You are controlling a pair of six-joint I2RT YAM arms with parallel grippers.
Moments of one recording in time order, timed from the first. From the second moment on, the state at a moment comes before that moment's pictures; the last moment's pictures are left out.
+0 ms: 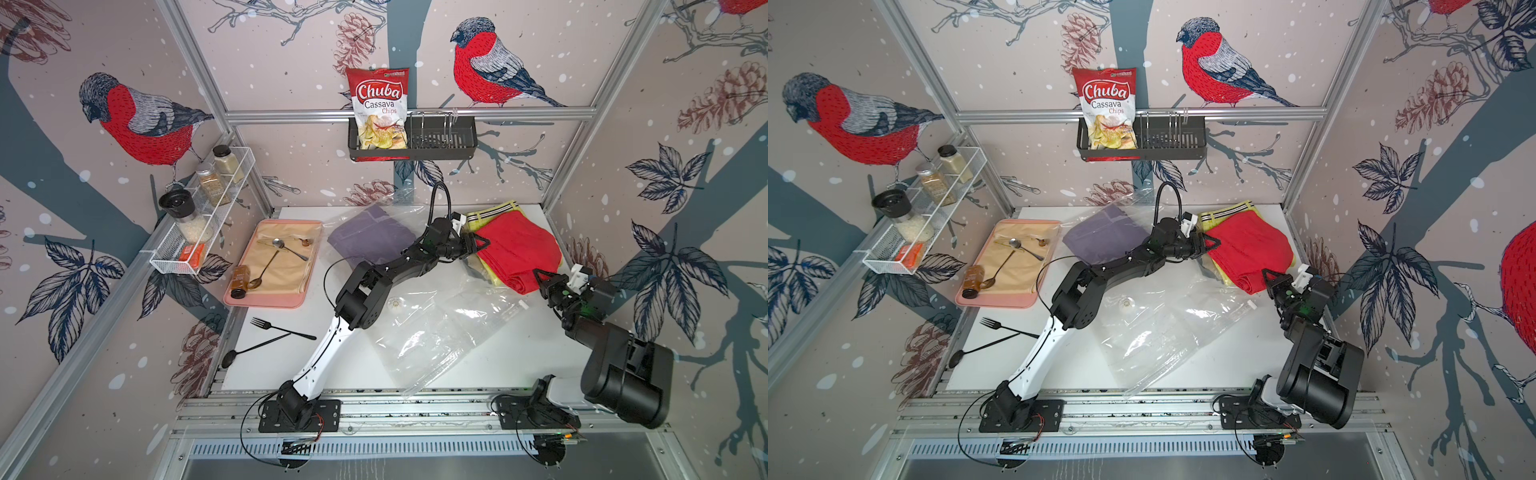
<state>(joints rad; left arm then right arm) -0.74 2.54 2.03 0.29 0.60 -1.02 -0.49 1.38 0.41 0.55 -0.80 0.92</state>
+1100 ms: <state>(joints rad) -0.65 2.76 2.48 0.22 0.71 -1.05 -0.35 1.49 0.46 0.81 -0.79 1.05</state>
